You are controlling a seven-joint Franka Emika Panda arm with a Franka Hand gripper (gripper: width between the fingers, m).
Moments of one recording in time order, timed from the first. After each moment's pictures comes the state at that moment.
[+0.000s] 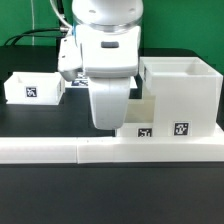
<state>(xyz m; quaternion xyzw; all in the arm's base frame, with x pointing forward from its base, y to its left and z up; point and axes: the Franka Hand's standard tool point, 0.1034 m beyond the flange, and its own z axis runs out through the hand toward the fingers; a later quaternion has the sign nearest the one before) 0.594 0.000 0.042 -0.69 -0.70 0.10 0.13</state>
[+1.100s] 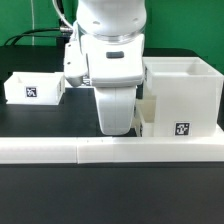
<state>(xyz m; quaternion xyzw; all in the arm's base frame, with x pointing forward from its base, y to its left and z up) 0.575 0.001 0.034 -0.70 -0.69 0.12 0.14</state>
